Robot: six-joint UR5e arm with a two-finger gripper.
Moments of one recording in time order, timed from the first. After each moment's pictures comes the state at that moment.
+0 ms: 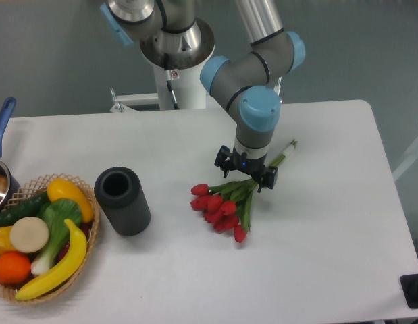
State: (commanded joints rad) arm 2.60 -1.92 -1.98 -0.80 1.51 1.05
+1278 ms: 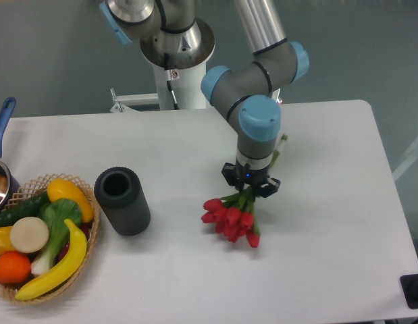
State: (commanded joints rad) arm 2.61 -1.92 -1.84 -0.79 1.56 0.98
